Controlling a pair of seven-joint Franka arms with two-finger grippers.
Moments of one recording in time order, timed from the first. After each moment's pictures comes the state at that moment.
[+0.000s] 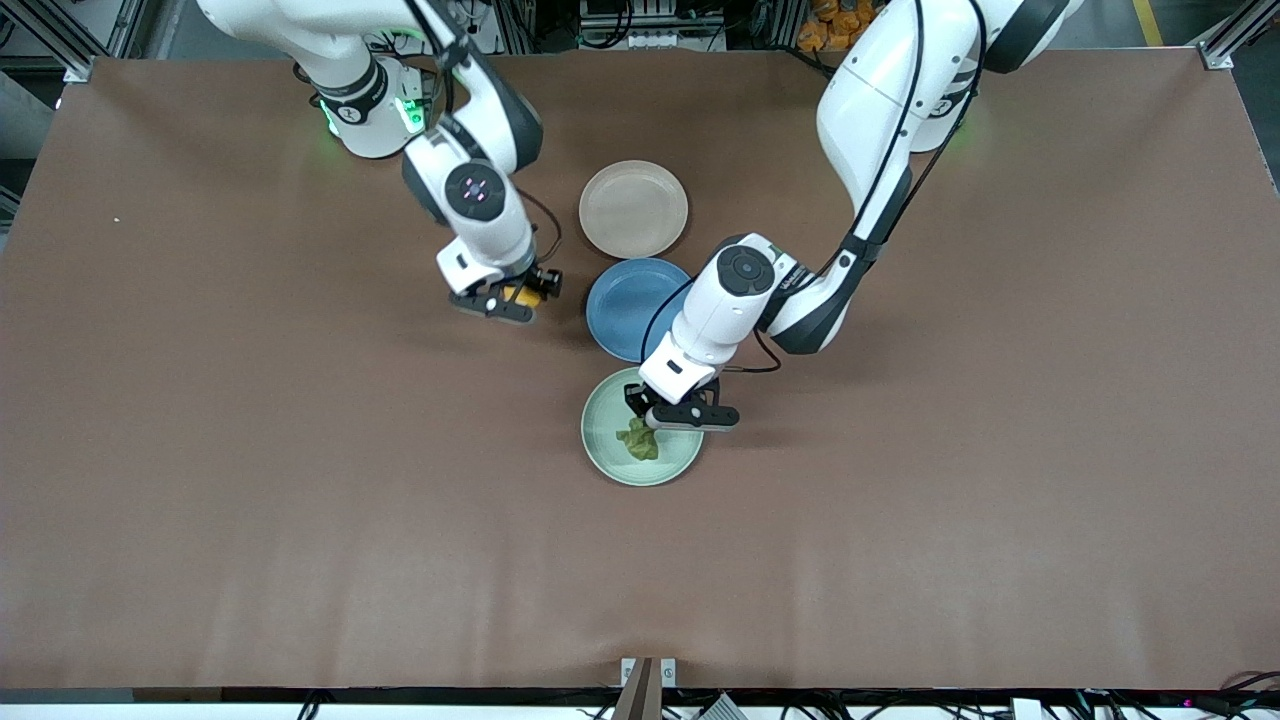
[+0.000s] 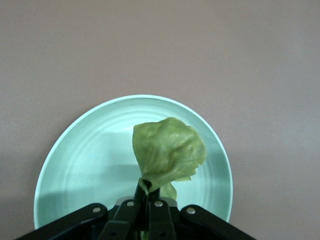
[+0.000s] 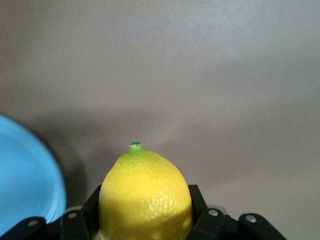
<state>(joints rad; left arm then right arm) -0.59 0.80 -0.14 -1.58 0.01 2.81 -0.74 0.57 0.24 0.12 -2.21 0.02 2.33 0.93</state>
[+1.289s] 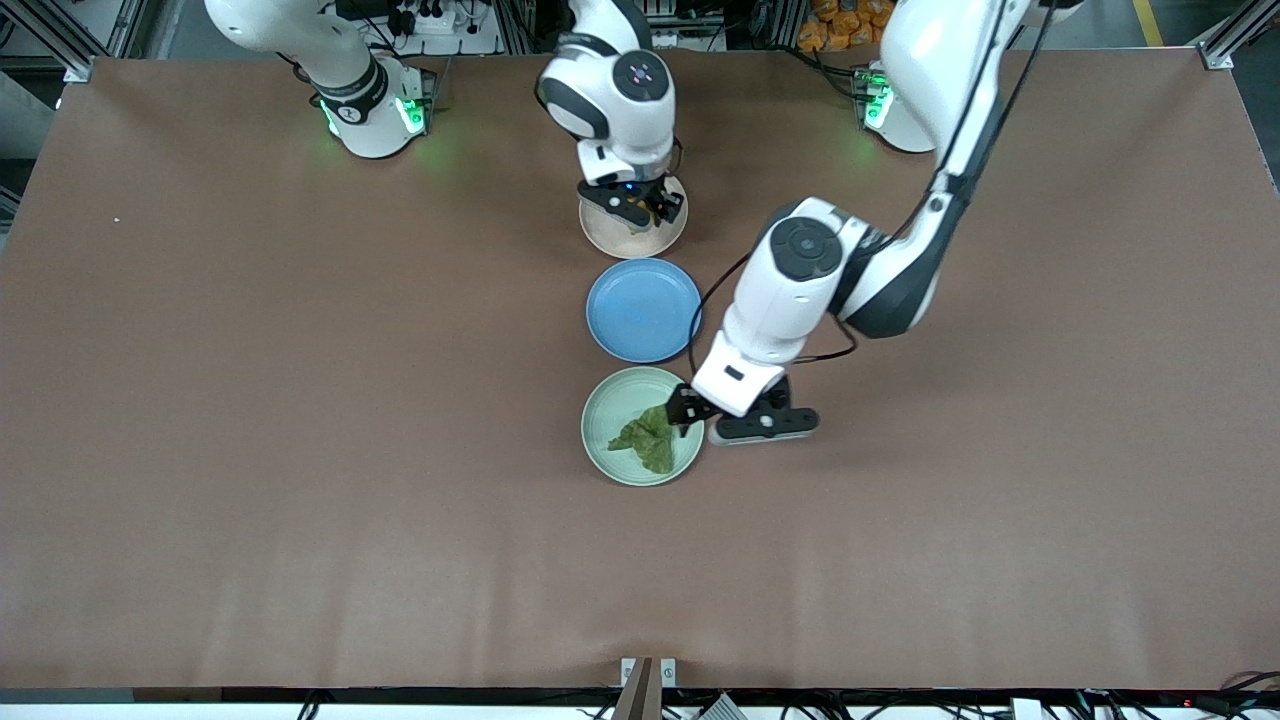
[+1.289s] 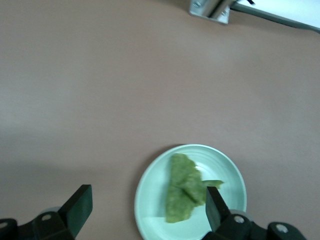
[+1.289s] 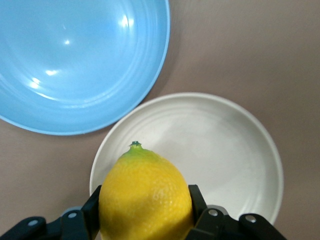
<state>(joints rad) -0.55 0.56 -0.04 -1.53 0.03 2.40 -0.76 0.98 0.42 0.12 -2.01 0.04 2.36 1.61</state>
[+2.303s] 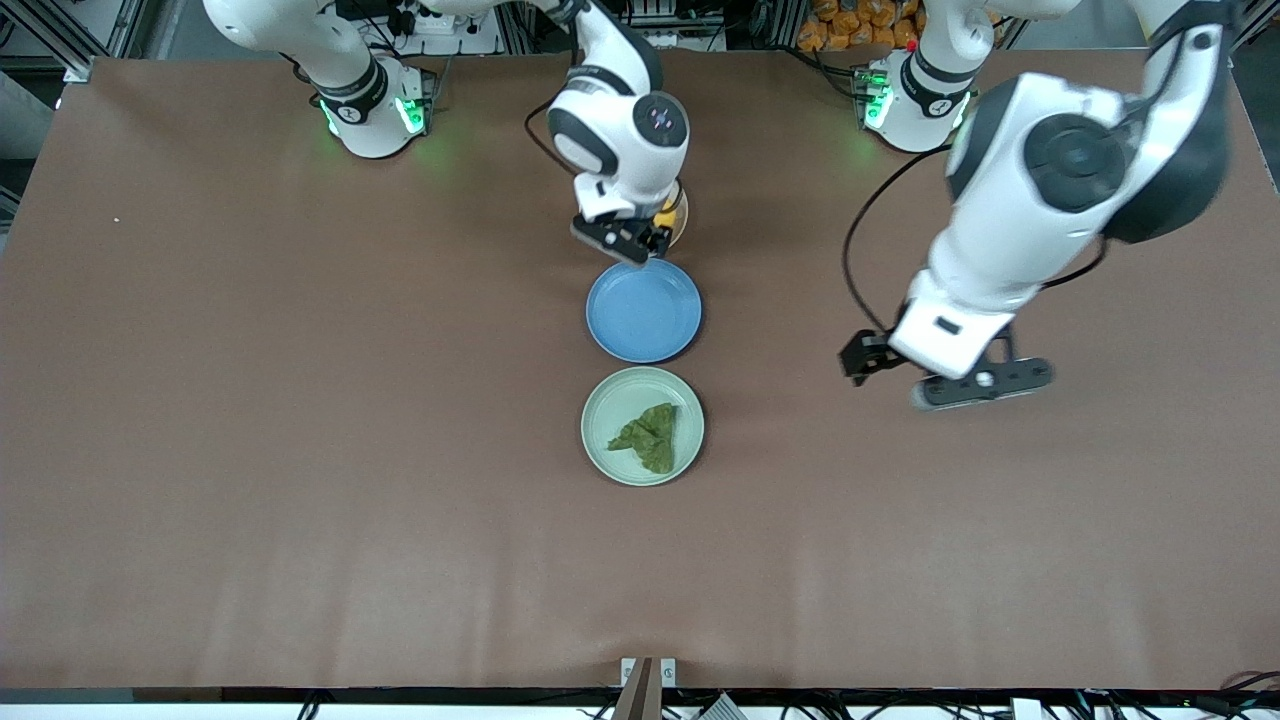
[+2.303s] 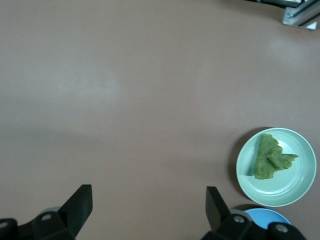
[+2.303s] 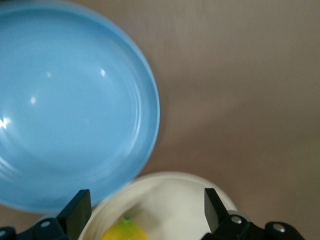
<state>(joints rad) -0.35 0.26 -0.04 -1.54 0.04 1.90 -0.56 0.90 0.47 0.09 -1.85 -0.07 2.11 1.48</state>
